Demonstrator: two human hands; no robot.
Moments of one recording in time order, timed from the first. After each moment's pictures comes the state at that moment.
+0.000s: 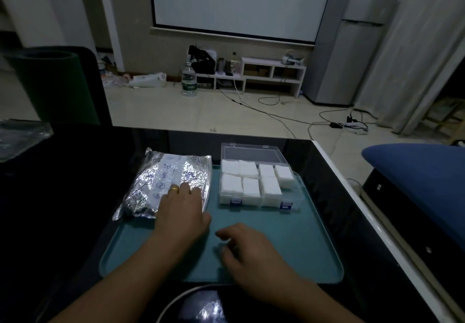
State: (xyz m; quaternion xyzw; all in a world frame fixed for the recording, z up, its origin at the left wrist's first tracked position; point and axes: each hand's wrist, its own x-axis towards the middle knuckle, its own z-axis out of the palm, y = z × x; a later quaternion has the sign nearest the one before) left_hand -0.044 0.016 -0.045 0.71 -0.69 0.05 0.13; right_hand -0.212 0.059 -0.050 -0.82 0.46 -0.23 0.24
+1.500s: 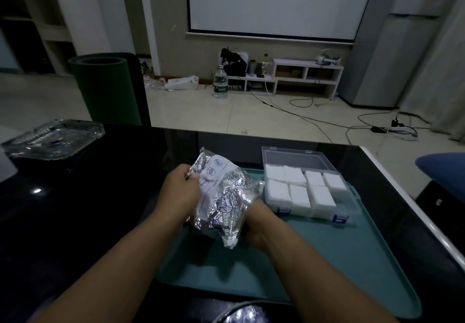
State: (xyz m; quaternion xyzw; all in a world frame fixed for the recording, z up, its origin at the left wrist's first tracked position) left_hand 0.041 0.006 -0.011 0.72 -0.42 -0.27 0.49; right_hand -0.098 -0.020 -0.034 -0.41 0.40 -0.29 0.76
